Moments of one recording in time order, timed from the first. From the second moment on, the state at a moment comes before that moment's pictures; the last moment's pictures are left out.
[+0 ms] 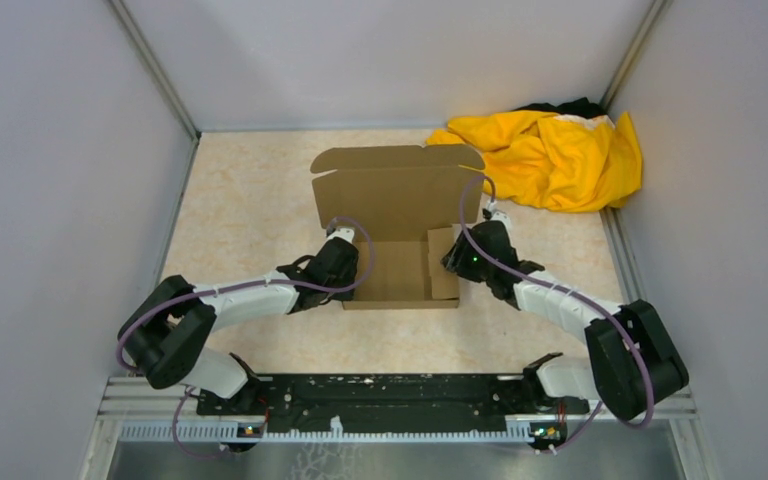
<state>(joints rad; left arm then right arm) -0.79 1.47 0.66 -0.11 -0.26 -0.52 0.45 1.26 0.54 0.02 0.04 0.76</state>
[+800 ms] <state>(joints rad) -0.79 1.47 0.66 -0.11 -0.26 -0.51 0.72 1.53 0.79 -0.37 0.50 0.57</state>
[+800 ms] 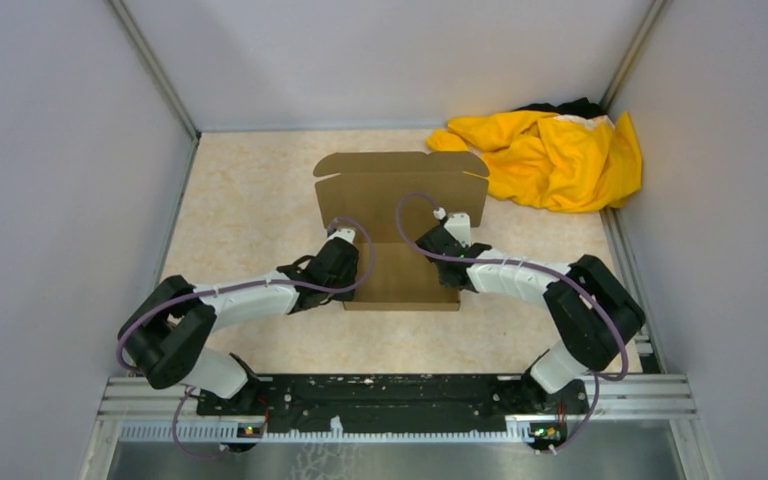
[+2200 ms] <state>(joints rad) -0.78 1.38 0.66 -0.22 -0.18 -0.48 0.75 1.55 0.90 -0.51 0.61 0.49</state>
